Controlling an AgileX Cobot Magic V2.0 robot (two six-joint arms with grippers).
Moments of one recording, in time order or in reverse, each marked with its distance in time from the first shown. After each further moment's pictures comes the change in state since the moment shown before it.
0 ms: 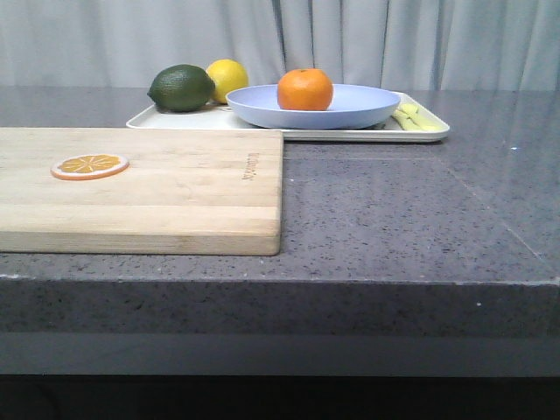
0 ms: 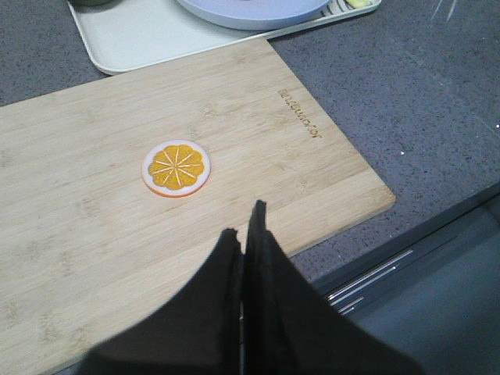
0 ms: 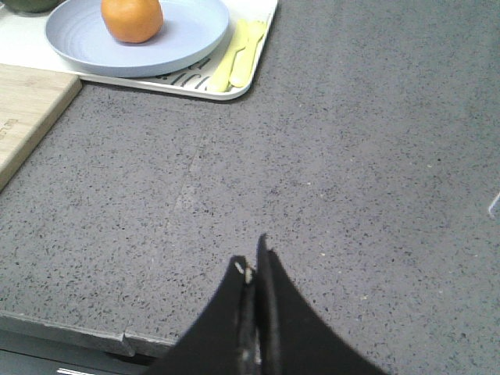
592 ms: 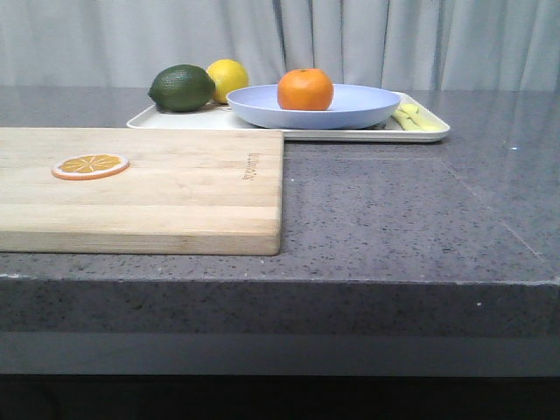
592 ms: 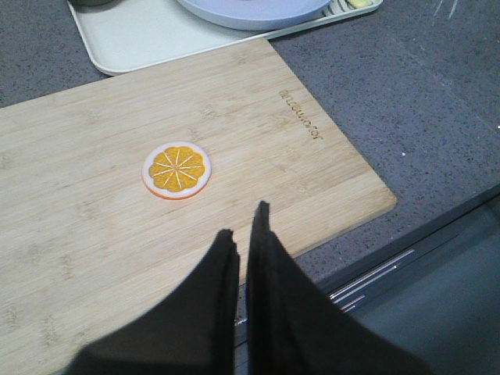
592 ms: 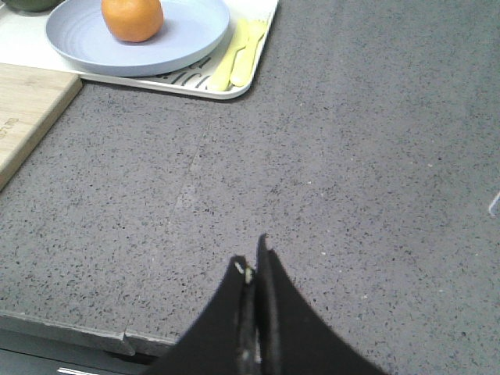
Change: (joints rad) left arm -0.016 0.048 -0.029 0.002 0.005 0.000; right arm 0.000 0.000 0.000 0.000 0.001 0.002
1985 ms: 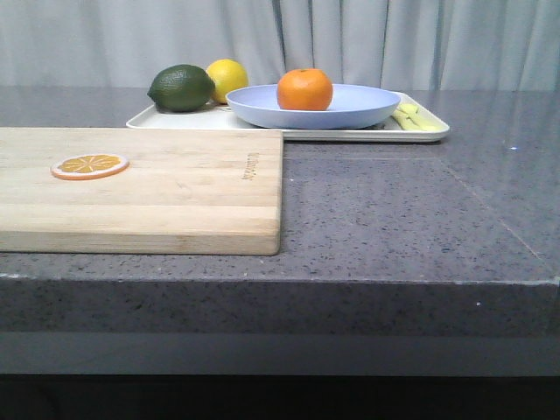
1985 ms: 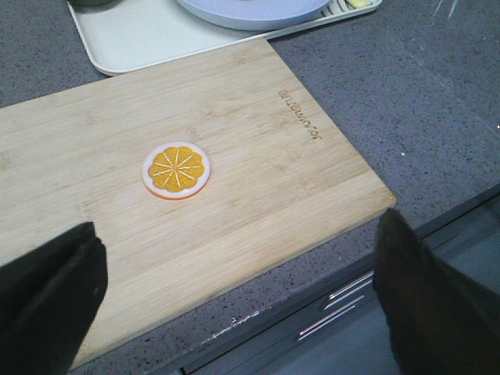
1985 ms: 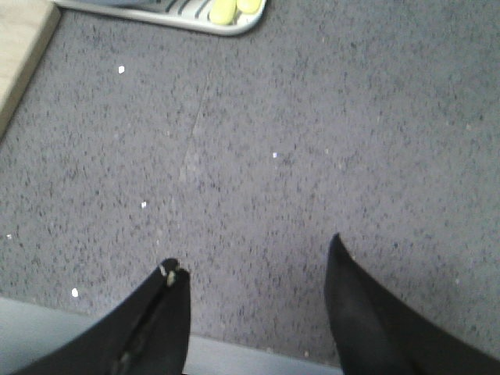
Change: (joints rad) left arm 0.000 0.000 0.000 0.000 0.000 0.000; right arm 0.000 0.407 -0.318 0.002 0.233 0.002
